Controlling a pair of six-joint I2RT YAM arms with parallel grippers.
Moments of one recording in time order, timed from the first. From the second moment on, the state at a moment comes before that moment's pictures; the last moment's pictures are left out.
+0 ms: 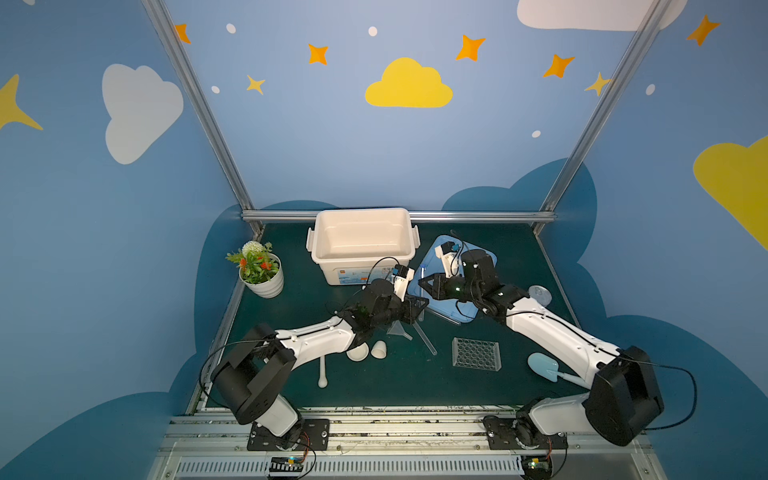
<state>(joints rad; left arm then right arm) -0.75 1.57 0.82 0.39 0.28 -0.57 0.58 1.39 1.01 -0.18 -0.36 0.46</state>
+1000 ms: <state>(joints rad) -0.77 1.58 0.86 0.33 0.28 -0.51 0.46 1.37 1.01 -0.19 -0.46 0.48</state>
